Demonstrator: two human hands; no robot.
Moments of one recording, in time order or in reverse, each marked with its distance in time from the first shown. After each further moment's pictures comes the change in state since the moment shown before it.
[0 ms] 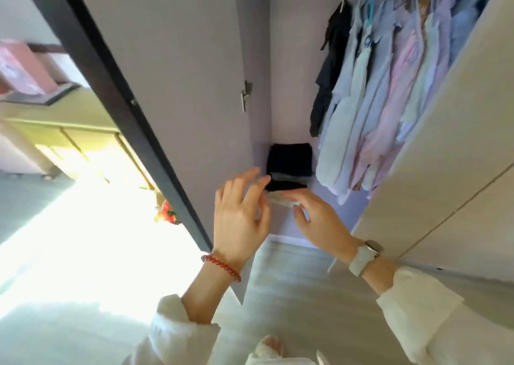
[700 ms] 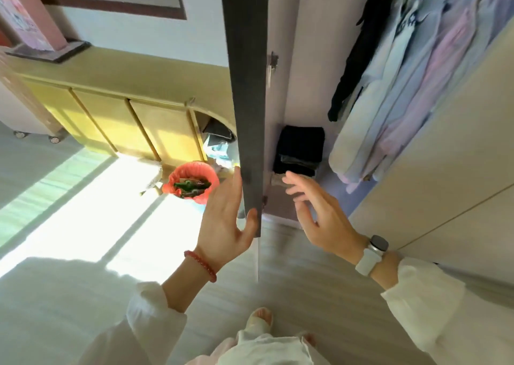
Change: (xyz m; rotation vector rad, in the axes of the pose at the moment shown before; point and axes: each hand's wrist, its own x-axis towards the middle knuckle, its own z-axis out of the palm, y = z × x) left_hand -0.047 -0.056 -0.021 -0.203 -0.146 -0.083; right_hand -0.007 -0.034 0.018 0.165 -0.025 -0.229
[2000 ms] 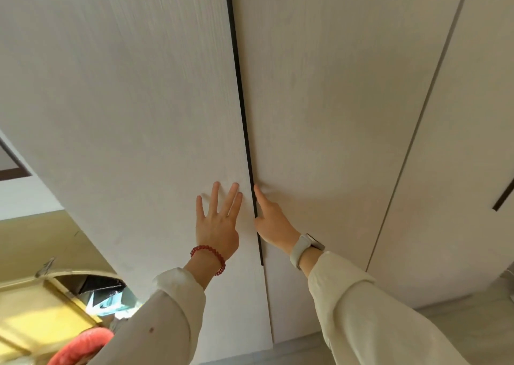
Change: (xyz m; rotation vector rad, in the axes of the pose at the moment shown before) left_hand 0.293 0.098 0.251 0.789 -0.316 0.333; right_hand 0.098 0.178 -0.239 -0.011 0.241 0.642
